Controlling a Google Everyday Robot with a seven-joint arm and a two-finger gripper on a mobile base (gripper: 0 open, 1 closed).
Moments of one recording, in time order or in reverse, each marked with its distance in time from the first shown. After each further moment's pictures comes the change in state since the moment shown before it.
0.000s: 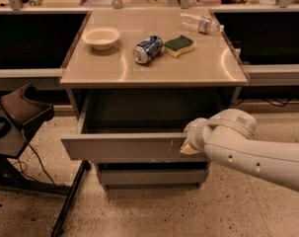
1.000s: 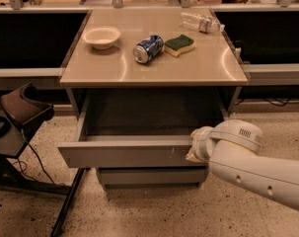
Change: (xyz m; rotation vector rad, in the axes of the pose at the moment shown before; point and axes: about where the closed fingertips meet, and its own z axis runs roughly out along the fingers) arm 0.017 0.023 -0.033 0.016 0.070 0.002
